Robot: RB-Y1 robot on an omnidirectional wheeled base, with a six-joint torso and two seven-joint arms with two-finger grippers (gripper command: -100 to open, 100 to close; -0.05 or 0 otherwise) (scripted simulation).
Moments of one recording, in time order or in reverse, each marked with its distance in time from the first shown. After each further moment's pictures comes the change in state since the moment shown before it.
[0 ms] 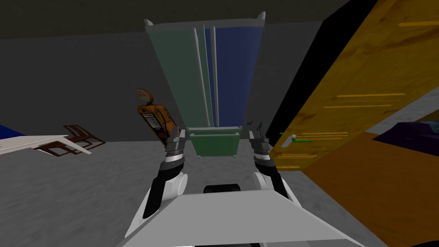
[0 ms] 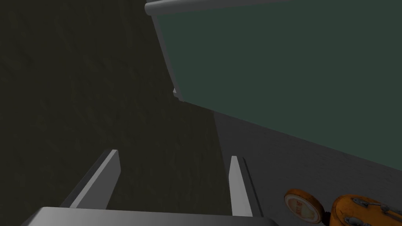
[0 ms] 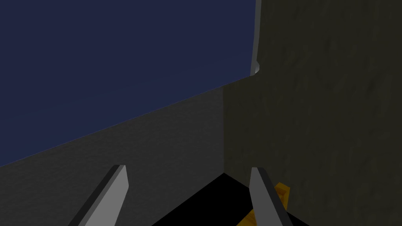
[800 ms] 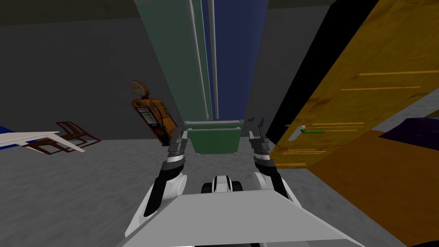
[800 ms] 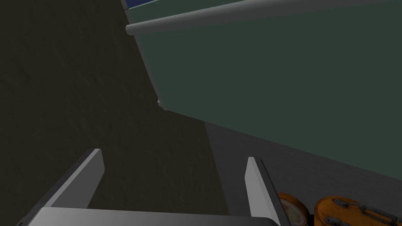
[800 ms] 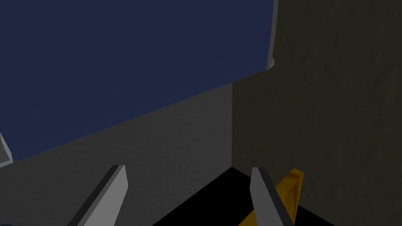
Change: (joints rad) left arm -0.005 0.060 0.003 0.043 -0.006 -0.028 -0.001; right arm 0.000 0.000 0.000 0.000 0.000 0.000 0.000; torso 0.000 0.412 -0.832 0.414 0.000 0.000
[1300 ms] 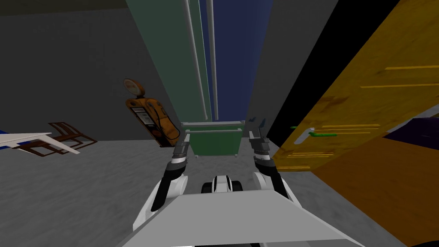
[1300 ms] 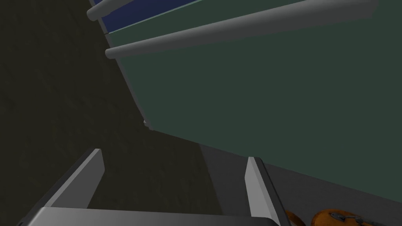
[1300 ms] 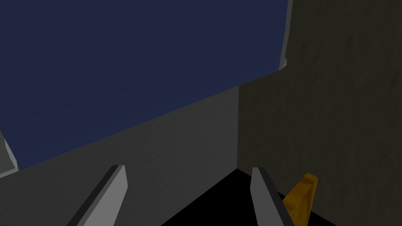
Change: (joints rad) left arm -0.014 0.045 0.001 0.133 -0.022 -0.097 -0.009; right arm 0.000 0.000 0.000 0.000 0.000 0.000 0.000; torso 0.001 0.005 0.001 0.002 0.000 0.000
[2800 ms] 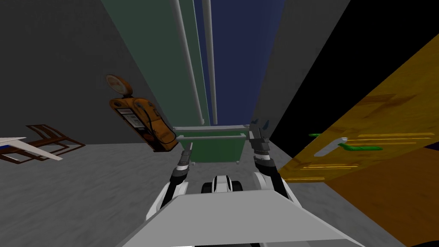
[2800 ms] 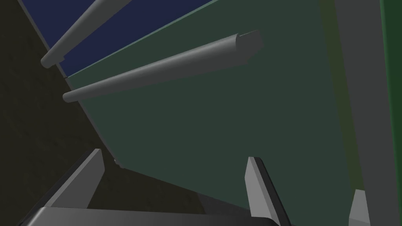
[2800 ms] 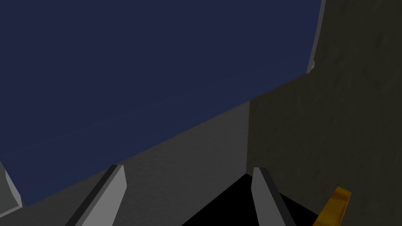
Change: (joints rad) left arm -0.049 0.050 0.025 0.417 -0.060 -0.319 -0.017; right arm 0.000 0.000 0.000 0.000 0.000 0.000 0.000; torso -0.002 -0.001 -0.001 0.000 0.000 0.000
